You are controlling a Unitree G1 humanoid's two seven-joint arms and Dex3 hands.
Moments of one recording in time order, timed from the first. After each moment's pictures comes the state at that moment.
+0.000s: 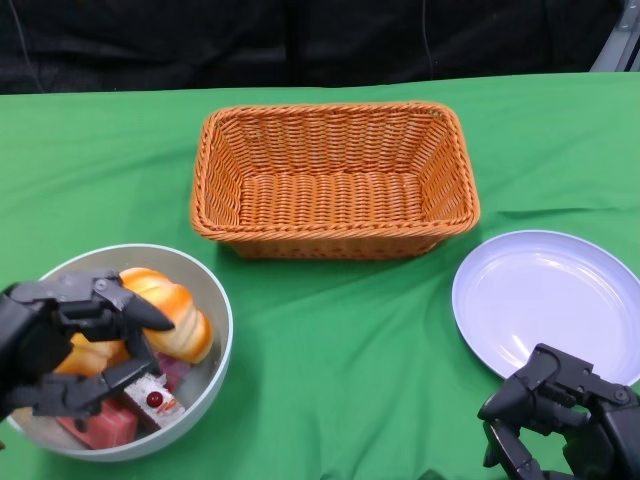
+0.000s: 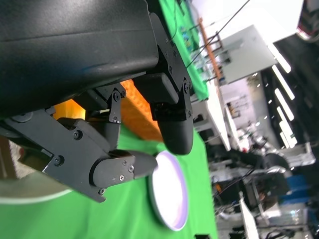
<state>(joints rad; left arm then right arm) -0.08 0.31 0.20 0.32 -0.44 -0.51 -0.80 0.38 -0.05 0.07 -0.22 0.12 -0.35 0.23</state>
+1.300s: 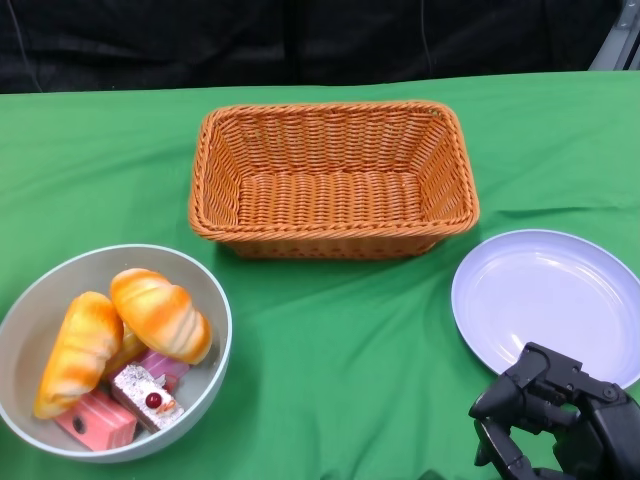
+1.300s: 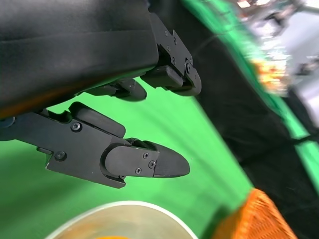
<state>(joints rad) -0.55 0.56 0.24 1.19 0.03 -0.51 -0.21 0.36 -0.05 0.08 -0.19 0.12 -0.34 0.23</state>
